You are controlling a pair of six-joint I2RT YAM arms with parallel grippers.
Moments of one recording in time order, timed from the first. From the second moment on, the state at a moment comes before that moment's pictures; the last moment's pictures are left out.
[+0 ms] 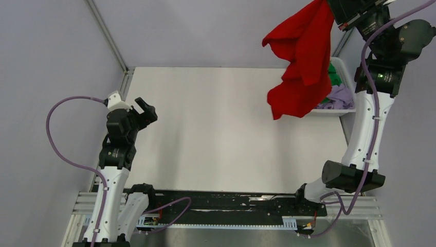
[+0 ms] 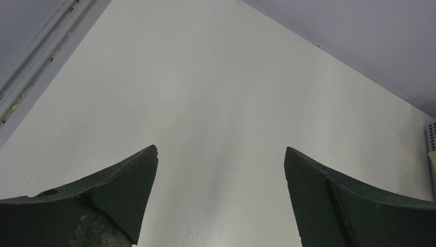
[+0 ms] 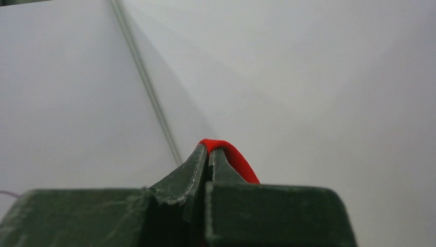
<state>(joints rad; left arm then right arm) 0.00 0.72 0.81 -0.40 -0.13 -0.46 -0.29 1.53 2.06 0.11 -0.74 0.76</state>
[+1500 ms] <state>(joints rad) -0.12 1.24 0.65 -0.17 0.44 -0.63 0.20 0.79 0.71 -0.53 0.36 0.69</state>
